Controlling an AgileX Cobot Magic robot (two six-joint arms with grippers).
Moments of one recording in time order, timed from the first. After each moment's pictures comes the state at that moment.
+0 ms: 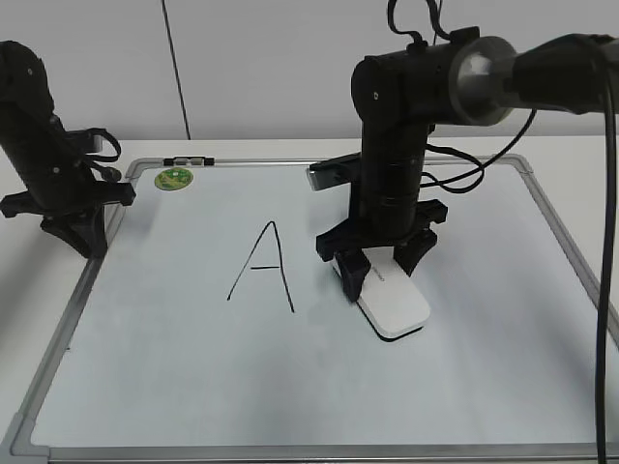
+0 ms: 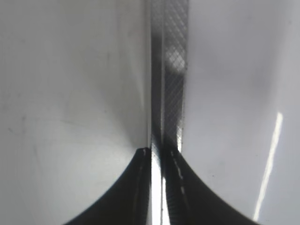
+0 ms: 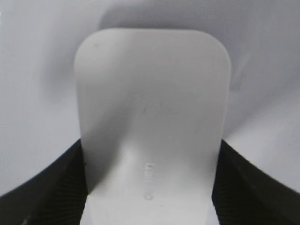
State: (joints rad) left arm -0.08 2.25 -1.69 -0.15 1.06 -0.05; right arm 0.46 2.25 -1.77 0.04 1.22 0.01
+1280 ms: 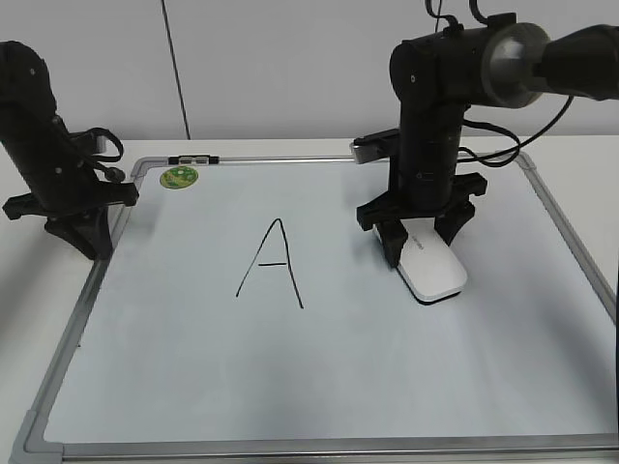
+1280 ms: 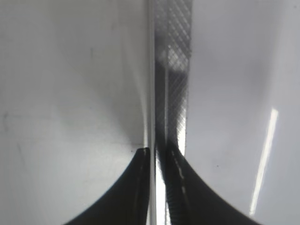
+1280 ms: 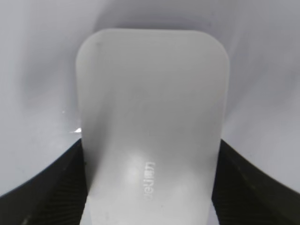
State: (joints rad) left arm -0.08 2.25 -1.69 -0.15 1.07 -0.05; right arm 0.37 2.28 -1.85 -0.08 1.23 0.06
